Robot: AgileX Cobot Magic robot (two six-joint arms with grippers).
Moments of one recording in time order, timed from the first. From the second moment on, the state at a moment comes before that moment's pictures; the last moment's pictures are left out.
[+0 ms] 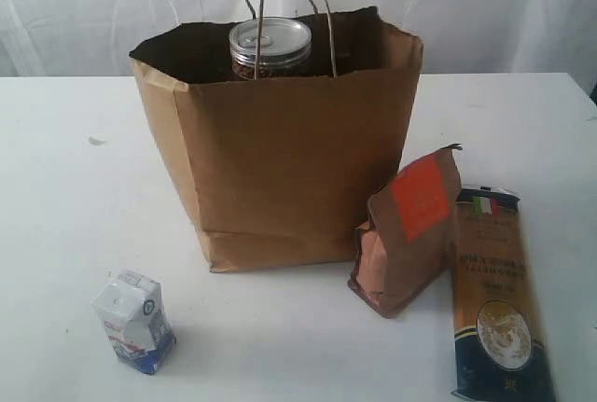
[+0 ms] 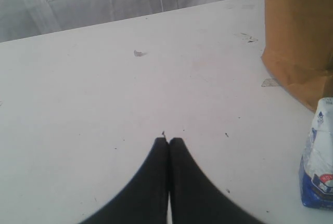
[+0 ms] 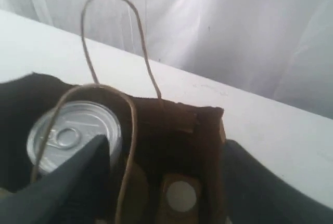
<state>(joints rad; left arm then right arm) -0.19 0.01 0.02 0.03 0.29 0.08 0.72 1.31 -1.34 -0.50 0.63 0.53</state>
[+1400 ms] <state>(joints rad) -0.19 0.01 0.02 0.03 0.29 0.08 1.19 1.79 -1.33 -0.14 0.55 0.08</state>
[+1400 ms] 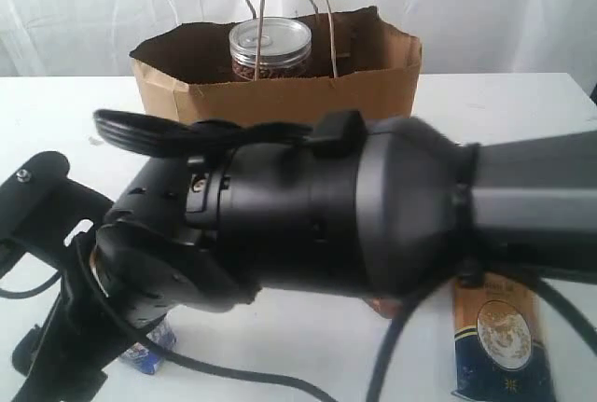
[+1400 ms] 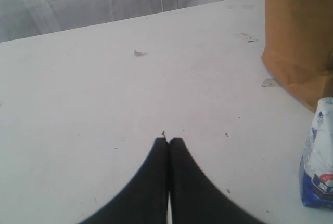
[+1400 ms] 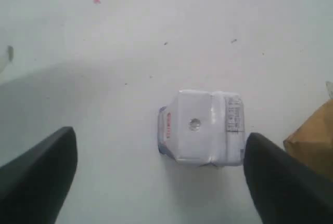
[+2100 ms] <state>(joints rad) -0.19 0.01 0.02 0.03 0.29 0.08 1.13 1.95 -1.39 -0.16 0.57 0.04</state>
